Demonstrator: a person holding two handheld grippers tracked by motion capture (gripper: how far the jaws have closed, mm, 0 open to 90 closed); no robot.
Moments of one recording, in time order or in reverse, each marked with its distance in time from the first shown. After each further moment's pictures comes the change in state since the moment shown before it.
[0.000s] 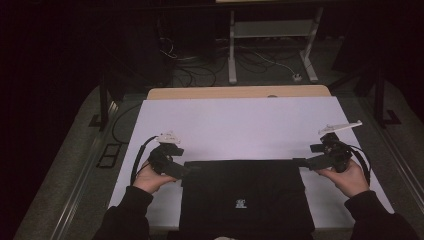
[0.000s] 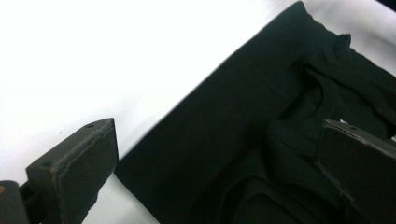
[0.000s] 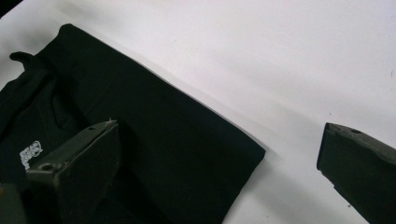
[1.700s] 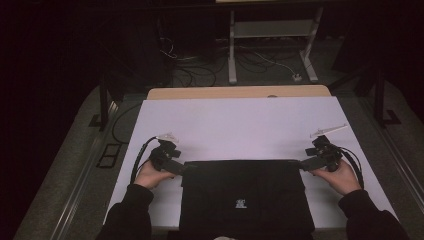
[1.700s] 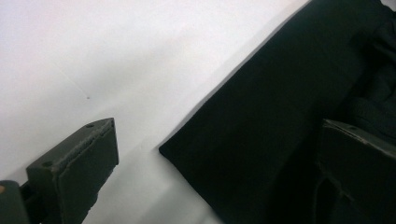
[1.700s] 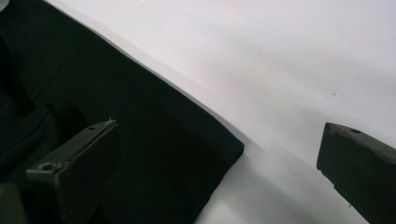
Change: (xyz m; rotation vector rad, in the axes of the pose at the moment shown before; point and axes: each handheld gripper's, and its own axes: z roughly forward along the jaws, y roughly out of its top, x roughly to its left) left arm 0.045 -0.020 0.031 0.087 -0.011 -0.052; right arm -0.025 -0.011 0.038 0.080 0.000 0.005
